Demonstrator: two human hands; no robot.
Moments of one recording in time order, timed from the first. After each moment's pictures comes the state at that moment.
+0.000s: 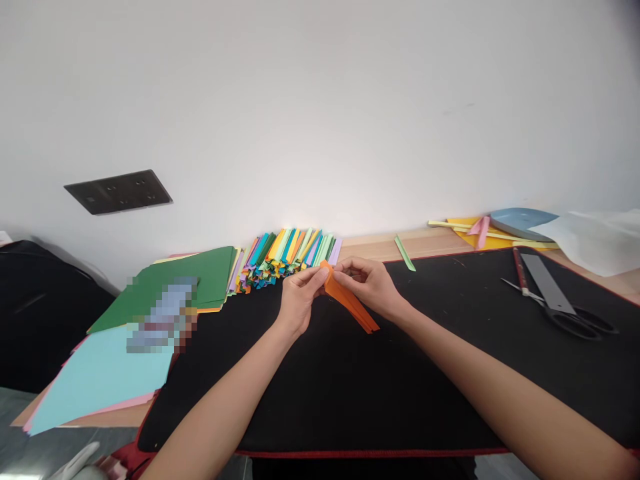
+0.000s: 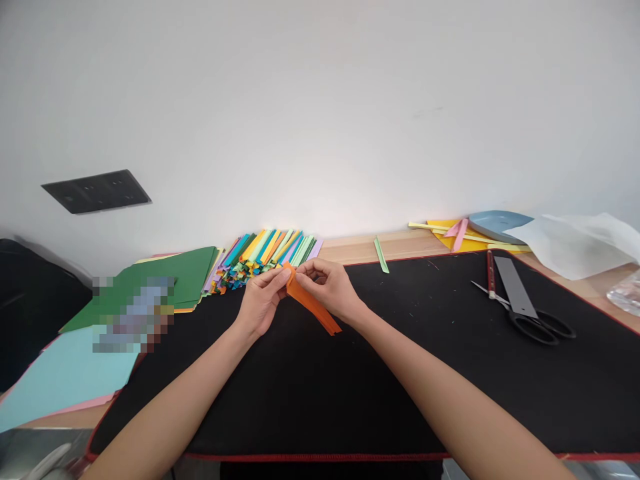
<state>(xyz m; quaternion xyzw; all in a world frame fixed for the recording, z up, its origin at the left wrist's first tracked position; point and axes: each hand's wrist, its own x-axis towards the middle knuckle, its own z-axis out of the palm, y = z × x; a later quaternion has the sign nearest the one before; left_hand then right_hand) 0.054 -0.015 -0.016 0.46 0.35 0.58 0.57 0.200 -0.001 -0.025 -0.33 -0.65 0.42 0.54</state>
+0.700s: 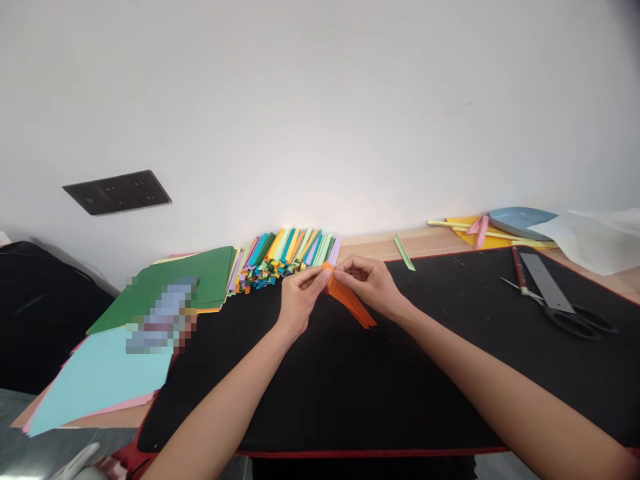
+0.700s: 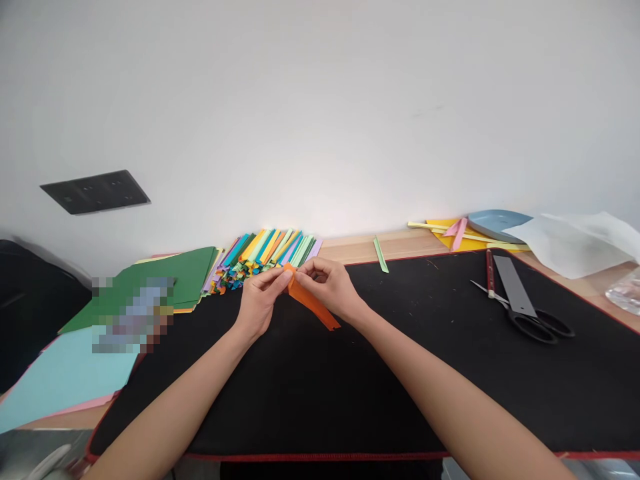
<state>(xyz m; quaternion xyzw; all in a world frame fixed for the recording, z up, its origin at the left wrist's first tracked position) 0.054 -0.018 -0.014 0.54 0.36 0.58 0.48 0.201 -0.003 -0.019 -0.33 -0.65 0.42 0.54</state>
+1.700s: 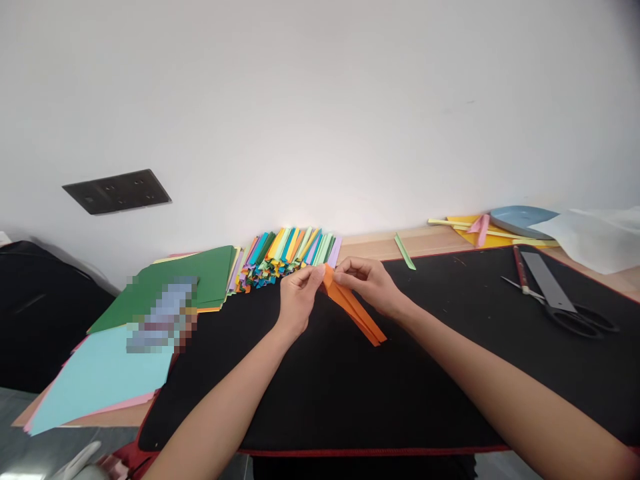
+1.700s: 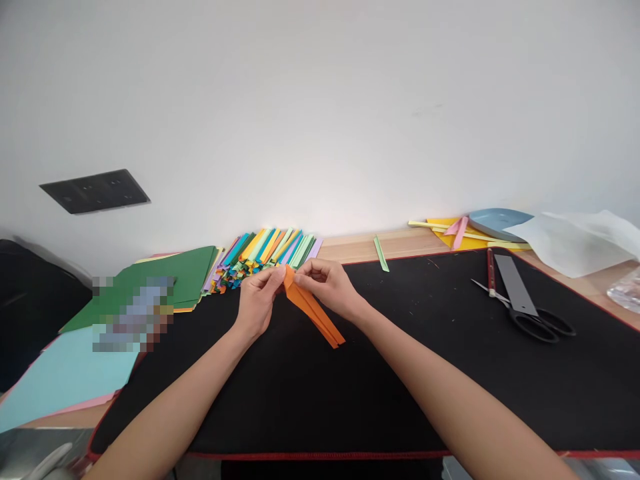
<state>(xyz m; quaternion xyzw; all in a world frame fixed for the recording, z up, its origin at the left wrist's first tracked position) 0.051 -0.018 -0.016 0.59 0.39 0.58 0.41 0.202 -0.006 -0.013 -0.32 -0.64 0.48 0.51</state>
